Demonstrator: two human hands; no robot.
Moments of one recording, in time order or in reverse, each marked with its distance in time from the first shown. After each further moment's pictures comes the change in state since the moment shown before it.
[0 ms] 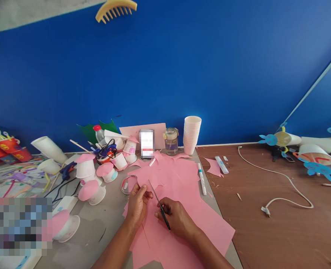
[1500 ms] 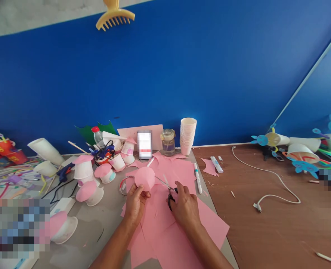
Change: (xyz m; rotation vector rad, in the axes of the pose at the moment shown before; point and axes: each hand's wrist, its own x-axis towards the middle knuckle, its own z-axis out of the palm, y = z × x) left_hand 0.000 0.004 0.001 -0.030 -0.021 -0.008; right_hand 0.006 0.020 -0.019 -0.804 0.641 -0.045
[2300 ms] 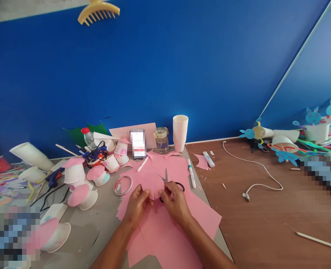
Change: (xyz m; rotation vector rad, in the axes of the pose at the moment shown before) left_hand -0.017 -0.001 0.007 0.247 -0.281 -0.067; right_hand 0.003 -0.019 -0.017 0.632 0.004 -0.025
